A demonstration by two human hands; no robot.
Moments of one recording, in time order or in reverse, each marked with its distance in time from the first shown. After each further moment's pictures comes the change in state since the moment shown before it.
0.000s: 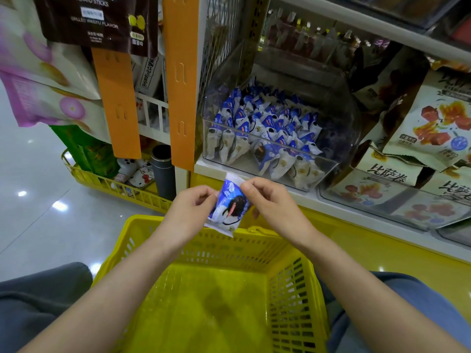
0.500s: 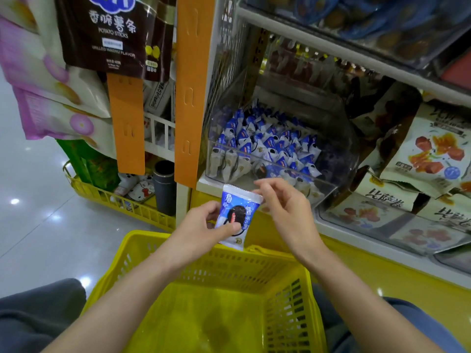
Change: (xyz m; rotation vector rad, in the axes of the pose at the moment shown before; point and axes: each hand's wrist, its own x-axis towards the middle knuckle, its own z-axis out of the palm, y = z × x) left_hand -0.003 0.016 0.002 -0.042 -0.115 -0.039; right_hand 0.008 -0.004 -0.013 -0.126 0.315 -0.110
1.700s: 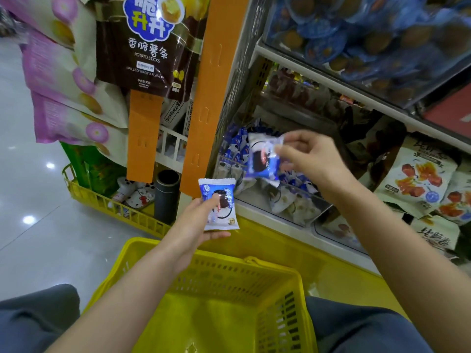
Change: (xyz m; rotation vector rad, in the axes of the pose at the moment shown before) left_hand 0.008 0.015 -0.018 -0.599 0.104 -0.231; right_hand 0.071 -0.078 -0.042 0.036 -0.046 0.035
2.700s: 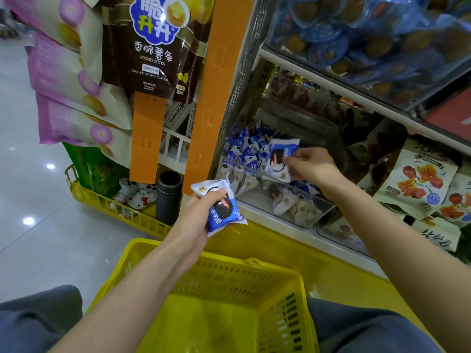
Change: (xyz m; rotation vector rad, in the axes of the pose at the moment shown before) left_hand -0.010 0.010 0.003 -0.170 -0.057 0.082; right_hand 0.034 0.037 -0.008 -0.320 0.097 0.276
